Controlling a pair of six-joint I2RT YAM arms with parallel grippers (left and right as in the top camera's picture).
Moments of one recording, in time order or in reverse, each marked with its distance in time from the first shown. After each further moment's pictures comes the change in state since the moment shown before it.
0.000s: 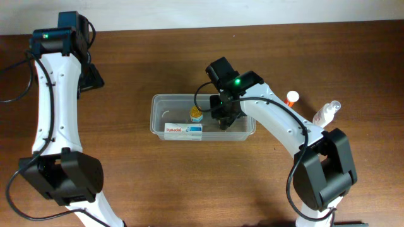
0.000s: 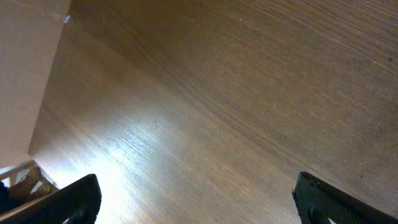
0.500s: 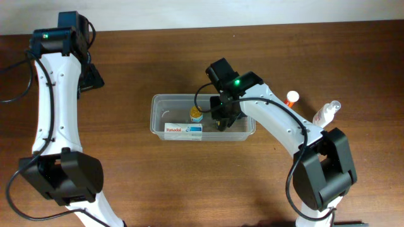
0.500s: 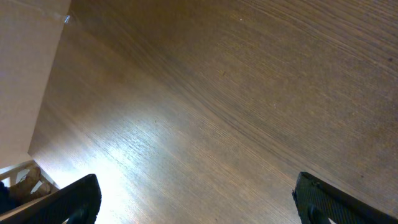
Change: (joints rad) left arm 0.000 0.000 0.000 0.000 0.000 0.000; right arm 0.000 0.002 -0.010 0.001 0.000 0.000
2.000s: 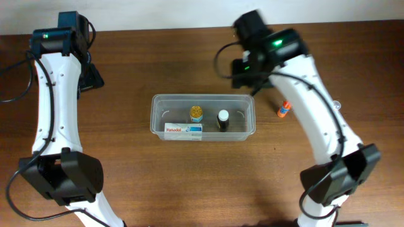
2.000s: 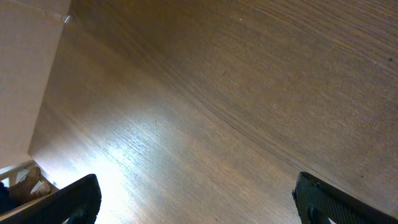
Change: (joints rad) left arm 0.000 0.000 0.000 0.000 0.000 0.000; right arm -0.157 0.000 0.536 -0.457 0.076 -0.043
